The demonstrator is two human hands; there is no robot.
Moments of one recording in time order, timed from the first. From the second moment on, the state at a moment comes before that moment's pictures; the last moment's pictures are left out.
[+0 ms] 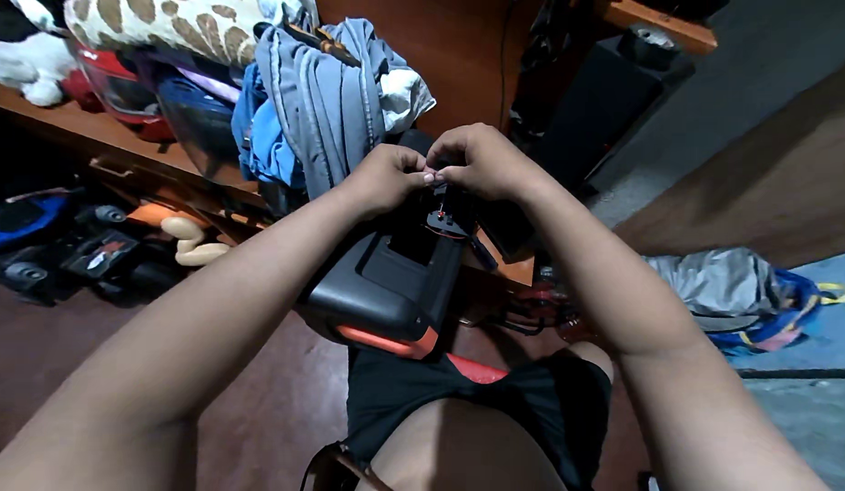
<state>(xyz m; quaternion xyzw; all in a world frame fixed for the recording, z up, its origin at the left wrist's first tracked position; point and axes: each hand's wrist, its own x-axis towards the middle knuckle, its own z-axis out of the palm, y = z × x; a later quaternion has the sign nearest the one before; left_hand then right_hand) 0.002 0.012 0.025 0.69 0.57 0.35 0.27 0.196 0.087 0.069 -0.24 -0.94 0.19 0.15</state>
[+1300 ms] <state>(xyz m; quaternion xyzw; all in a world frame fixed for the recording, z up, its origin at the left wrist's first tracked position) 0.006 0.012 0.018 0.62 0.60 0.45 0.21 0.200 0.080 0.075 -0.31 -0.86 0.33 0.23</state>
